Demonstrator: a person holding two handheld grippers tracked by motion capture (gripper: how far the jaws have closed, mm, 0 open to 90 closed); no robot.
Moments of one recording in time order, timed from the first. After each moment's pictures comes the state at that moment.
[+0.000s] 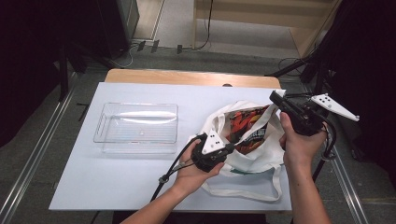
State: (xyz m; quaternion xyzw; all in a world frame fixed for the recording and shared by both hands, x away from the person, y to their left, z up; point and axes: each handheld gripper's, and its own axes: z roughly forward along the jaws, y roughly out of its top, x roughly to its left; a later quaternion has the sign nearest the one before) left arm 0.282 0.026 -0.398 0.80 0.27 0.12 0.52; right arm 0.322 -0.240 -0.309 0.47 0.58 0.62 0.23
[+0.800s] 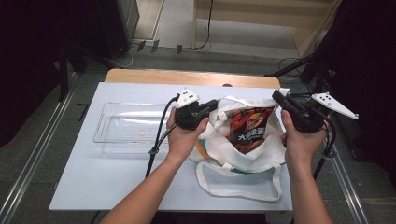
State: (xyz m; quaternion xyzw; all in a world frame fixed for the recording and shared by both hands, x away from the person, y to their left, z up) left arm 0.366 0.064 -0.359 0.71 0.40 0.15 0.55; right arm 0.333 -0.247 -0.316 0.49 0.58 0.60 0.26
